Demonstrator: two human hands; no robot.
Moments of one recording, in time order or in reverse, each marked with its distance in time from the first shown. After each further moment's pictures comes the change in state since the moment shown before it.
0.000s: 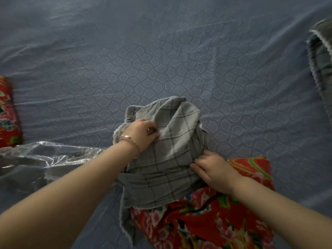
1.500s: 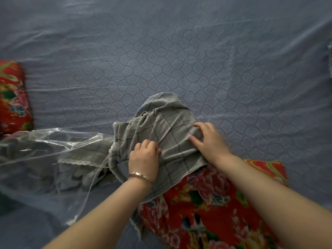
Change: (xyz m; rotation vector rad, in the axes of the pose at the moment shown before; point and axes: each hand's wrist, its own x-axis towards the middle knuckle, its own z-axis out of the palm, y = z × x) left_hand -0.072 -0.023 0.047 0.010 0.202 -0.102; right_hand 0.077 -0.014 0.005 0.261 0.134 0.480
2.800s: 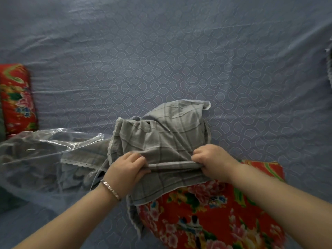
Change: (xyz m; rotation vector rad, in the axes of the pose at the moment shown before) left_hand -0.026 -0.059 -0.023 0.047 0.069 0.526; right_hand -0.037 0.003 -0.024 -0.334 -0.288 -0.702
